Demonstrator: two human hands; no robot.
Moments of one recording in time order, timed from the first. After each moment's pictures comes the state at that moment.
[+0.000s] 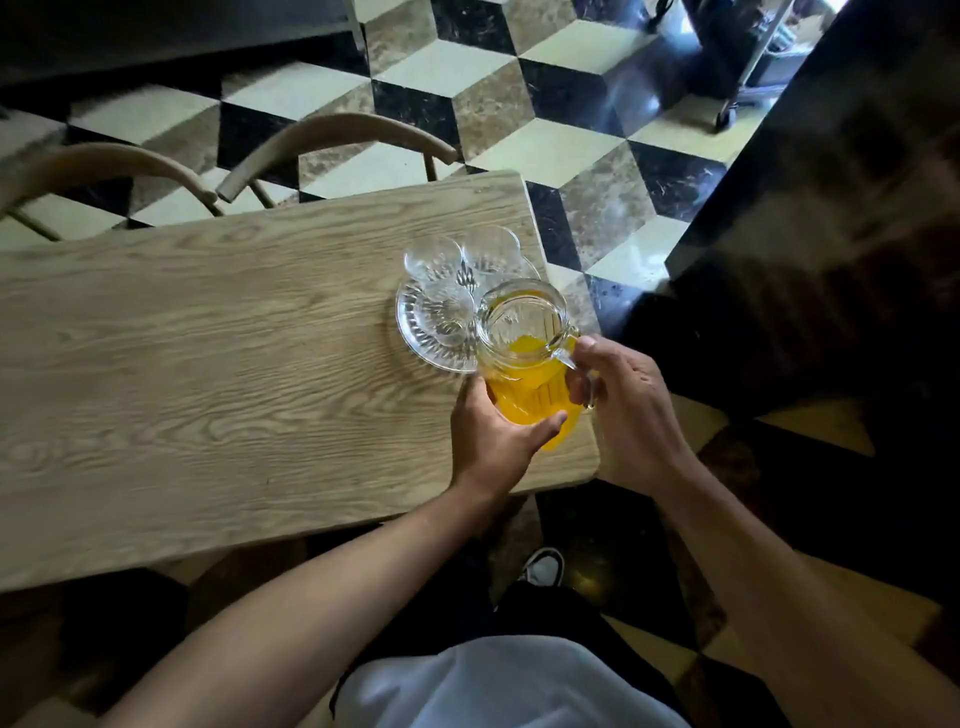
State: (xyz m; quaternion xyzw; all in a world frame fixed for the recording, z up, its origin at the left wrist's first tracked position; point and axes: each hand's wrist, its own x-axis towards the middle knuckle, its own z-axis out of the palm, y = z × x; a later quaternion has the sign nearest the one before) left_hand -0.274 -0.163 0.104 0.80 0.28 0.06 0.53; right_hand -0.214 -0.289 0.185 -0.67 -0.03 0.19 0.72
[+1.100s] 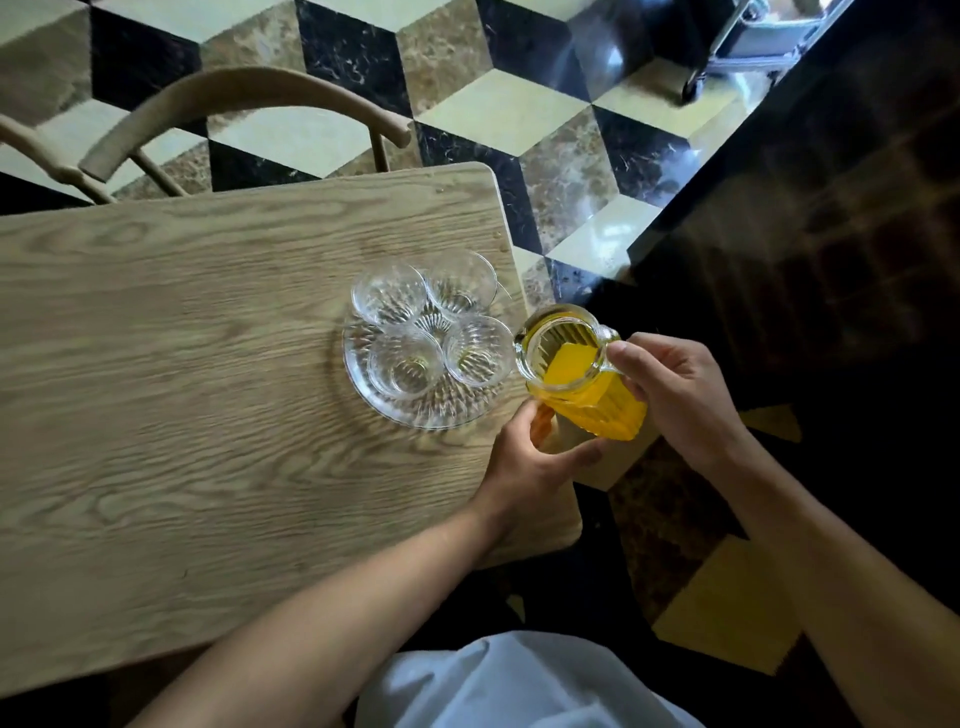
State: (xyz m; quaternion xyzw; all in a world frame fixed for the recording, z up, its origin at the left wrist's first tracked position) left_hand -0.180 -0.176 0.047 0.64 0.20 -0.17 0.72; right_hand -0.090 -0.303 0.170 -0.82 -0.07 0.18 0.54
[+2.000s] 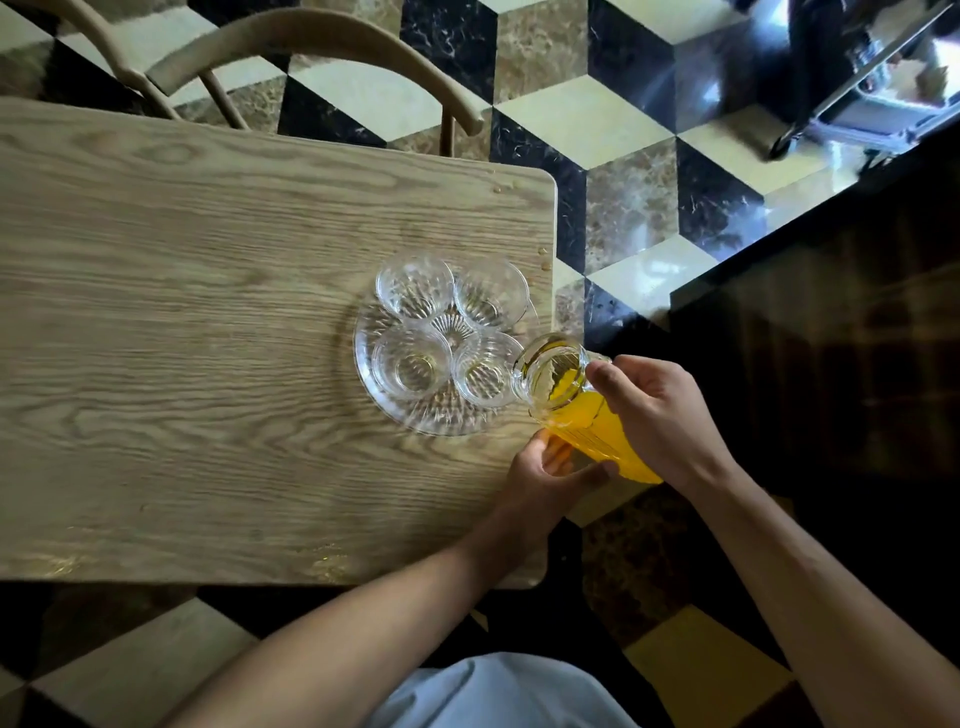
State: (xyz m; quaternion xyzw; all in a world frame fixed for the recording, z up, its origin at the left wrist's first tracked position) left_hand -0.159 -0.218 0.039 0.41 0.29 -0.13 0.85; right_hand -0.041 -0.283 0.161 -0.88 -0.15 0.25 0.37
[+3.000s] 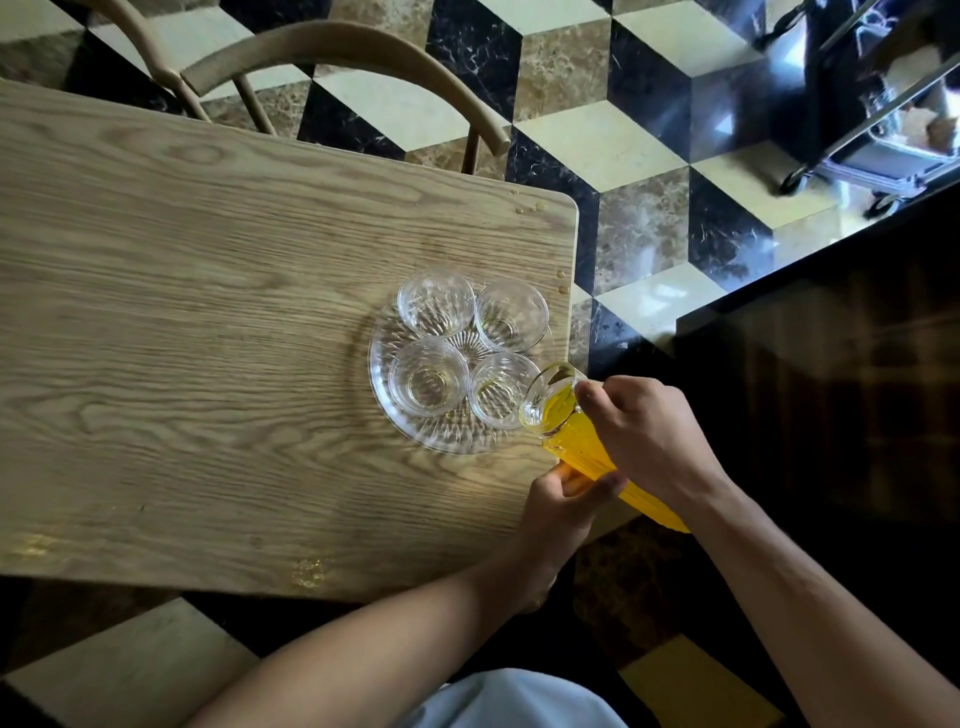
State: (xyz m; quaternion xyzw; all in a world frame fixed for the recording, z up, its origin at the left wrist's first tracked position) left_hand -0.153 -0.237 0.036 0.39 0.34 -0.10 0.85; right_hand -0.038 -0.250 0.160 -0.94 -0.17 0.24 0.18
